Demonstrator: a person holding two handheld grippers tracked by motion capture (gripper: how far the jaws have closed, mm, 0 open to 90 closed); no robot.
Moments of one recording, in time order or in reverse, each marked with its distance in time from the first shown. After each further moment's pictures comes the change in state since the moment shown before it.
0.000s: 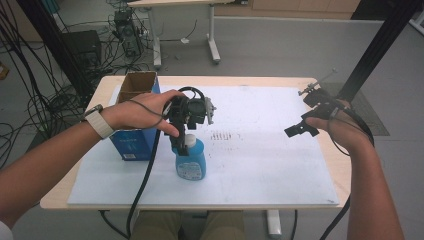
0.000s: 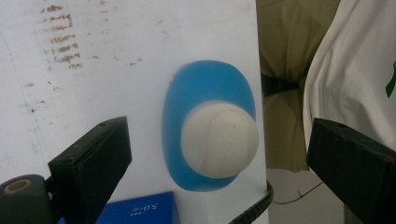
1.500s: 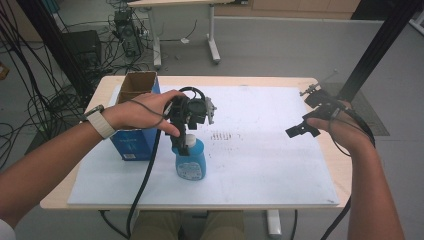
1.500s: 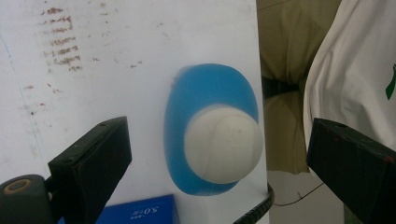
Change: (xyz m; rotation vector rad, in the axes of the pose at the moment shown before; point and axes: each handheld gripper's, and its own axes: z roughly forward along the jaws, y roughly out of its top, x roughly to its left) left arm 0.002 0.000 0.002 -0.008 -0.003 -0.001; right arm -0.003 -0.004 0.000 0.002 -0.001 0.010
